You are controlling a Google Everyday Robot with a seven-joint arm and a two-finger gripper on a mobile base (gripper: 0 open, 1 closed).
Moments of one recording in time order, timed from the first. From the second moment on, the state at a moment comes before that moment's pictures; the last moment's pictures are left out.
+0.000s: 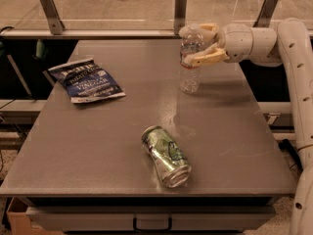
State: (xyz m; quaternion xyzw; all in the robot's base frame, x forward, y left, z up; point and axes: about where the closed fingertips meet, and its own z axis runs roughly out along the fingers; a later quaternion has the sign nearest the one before) arm 0.626 -0.095 0.966 -0.58 0.35 0.43 0.60
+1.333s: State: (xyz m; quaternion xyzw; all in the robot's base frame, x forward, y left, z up) arm 0.627 -0.118 0.959 -0.58 0.39 0.40 0.59
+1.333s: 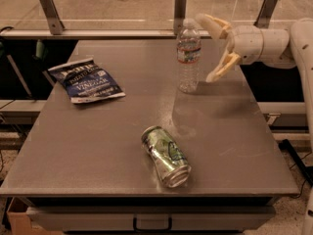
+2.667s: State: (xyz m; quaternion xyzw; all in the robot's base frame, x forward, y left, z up) arm 0.560 -0.343 1.047 -0.44 0.68 0.14 0.57
